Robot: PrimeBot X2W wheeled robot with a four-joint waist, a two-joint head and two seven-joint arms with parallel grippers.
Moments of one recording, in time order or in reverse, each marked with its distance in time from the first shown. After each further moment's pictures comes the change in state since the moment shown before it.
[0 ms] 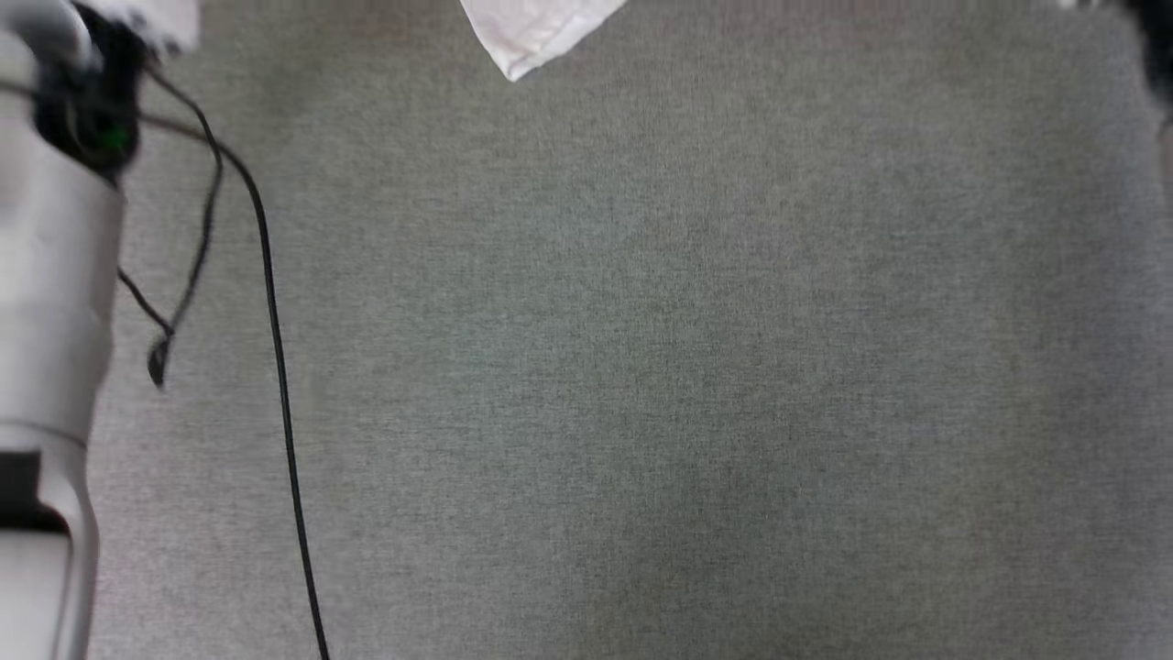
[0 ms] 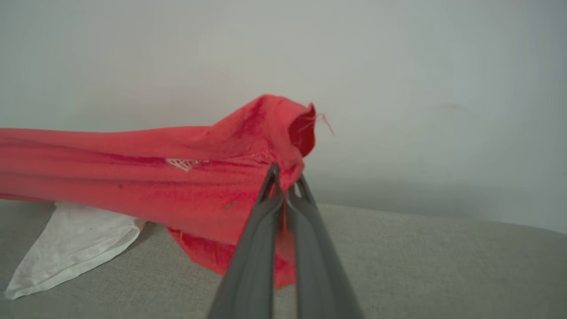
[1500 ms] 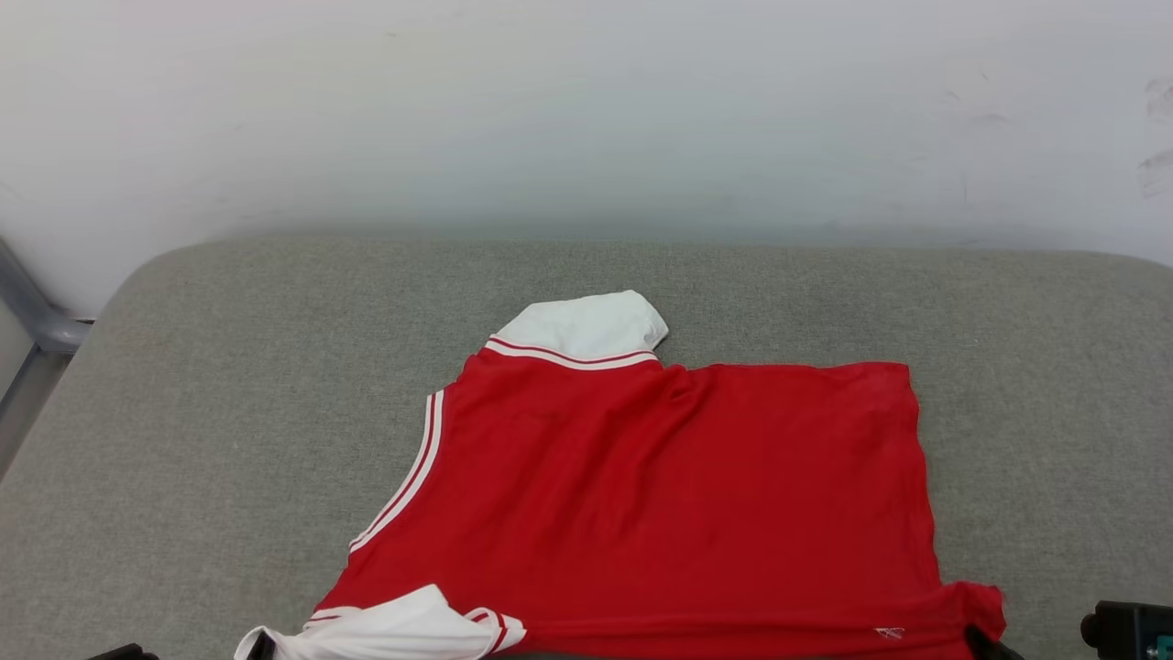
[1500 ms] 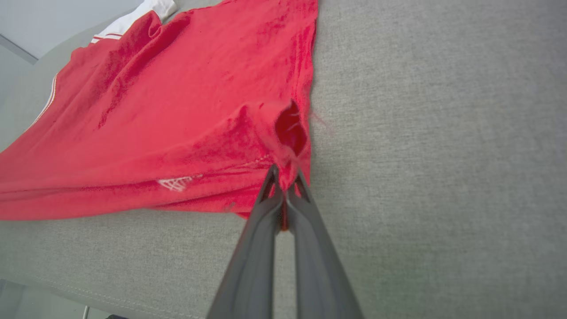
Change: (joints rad) left arm 1.564 0.220 0.055 -1.084 -0.270 0.501 0.107; right arm 1.524 0.100 -0.243 -0.849 0.101 0.000 0.259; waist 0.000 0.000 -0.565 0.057
